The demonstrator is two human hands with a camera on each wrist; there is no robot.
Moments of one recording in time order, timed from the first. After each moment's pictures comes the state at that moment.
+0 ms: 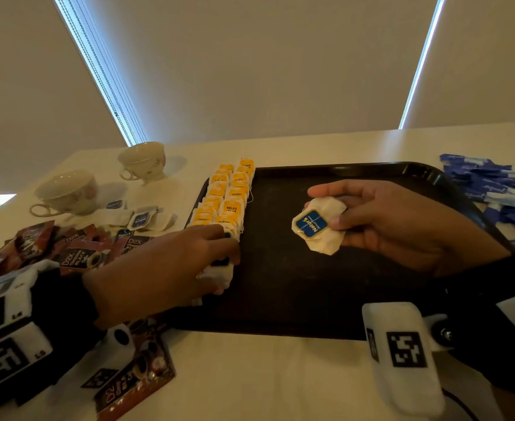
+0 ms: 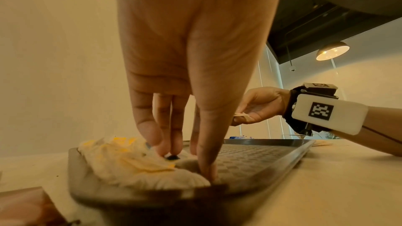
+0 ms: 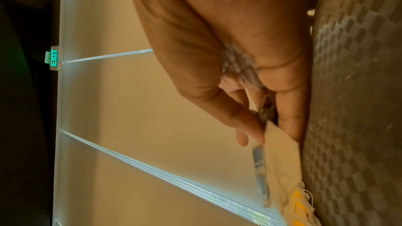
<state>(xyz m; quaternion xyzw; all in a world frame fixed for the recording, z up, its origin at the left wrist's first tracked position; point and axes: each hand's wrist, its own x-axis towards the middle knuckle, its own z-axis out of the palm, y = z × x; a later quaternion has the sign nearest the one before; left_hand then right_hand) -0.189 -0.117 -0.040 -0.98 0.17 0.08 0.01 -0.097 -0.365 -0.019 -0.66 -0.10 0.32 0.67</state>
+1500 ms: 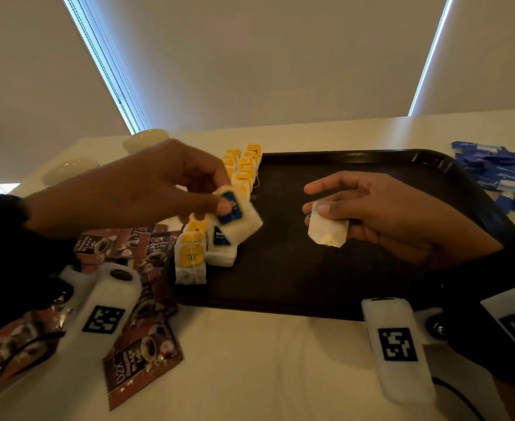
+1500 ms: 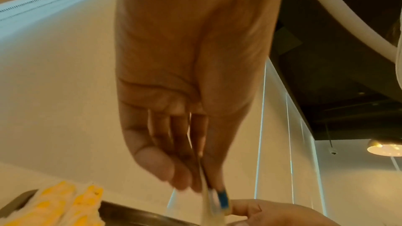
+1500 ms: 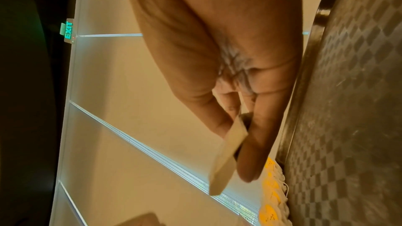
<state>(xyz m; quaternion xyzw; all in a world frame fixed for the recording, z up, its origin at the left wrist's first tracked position) -0.182 -0.112 0.028 -0.94 0.12 0.05 -0.31 -0.099 -0.354 -0.030 -0.71 -0.15 0.30 0.62</state>
